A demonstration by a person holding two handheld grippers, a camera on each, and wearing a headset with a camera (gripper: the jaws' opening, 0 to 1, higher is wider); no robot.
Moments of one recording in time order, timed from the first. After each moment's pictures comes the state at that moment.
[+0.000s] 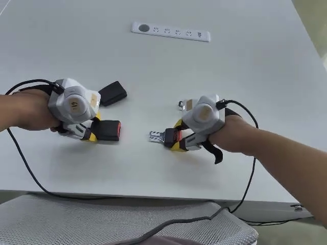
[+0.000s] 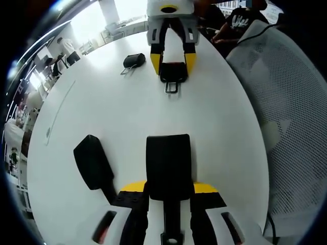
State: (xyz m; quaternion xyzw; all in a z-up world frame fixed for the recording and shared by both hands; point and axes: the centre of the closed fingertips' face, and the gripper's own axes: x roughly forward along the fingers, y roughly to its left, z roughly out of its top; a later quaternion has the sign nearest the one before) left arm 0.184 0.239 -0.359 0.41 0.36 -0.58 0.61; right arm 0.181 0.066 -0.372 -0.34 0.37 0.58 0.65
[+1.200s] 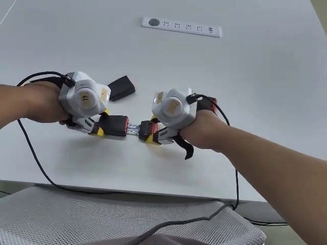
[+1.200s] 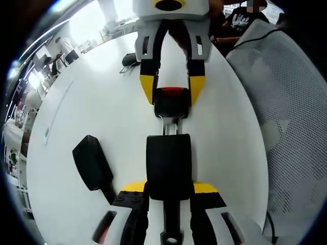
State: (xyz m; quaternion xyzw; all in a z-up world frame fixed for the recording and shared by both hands) left arm 0.186 0.239 -0.363 0.42 0.37 -0.58 0.60; right arm 0.184 0.149 -0.370 -0.34 0.33 0.59 0.65
